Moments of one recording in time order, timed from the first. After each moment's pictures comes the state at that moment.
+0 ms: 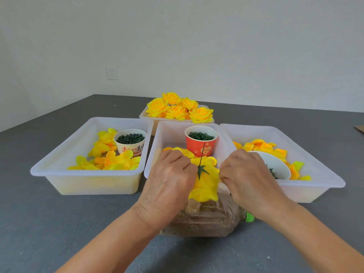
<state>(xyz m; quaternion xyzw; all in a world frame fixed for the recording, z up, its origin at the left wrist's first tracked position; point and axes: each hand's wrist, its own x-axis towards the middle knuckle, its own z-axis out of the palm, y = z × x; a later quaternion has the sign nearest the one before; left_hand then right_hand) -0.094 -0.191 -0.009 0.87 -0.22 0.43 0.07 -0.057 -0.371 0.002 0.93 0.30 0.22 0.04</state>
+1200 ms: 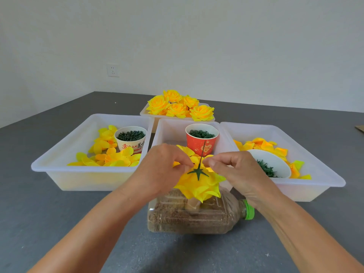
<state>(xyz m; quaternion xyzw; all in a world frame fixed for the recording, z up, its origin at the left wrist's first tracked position) -0.094 -0.178 0.016 0.92 -0.10 0.18 0.33 -0.055 -0.352 0.003 0.81 0.18 0.02 -0.56</state>
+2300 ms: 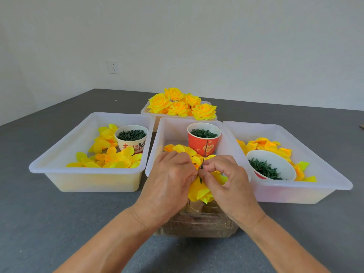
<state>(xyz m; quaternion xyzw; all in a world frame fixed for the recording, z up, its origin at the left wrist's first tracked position) -0.090 -0.184 -0.017 0.90 -0.19 0.32 0.21 -0.058 -0.330 -0.031 0.81 0.27 0.22 -0.48</state>
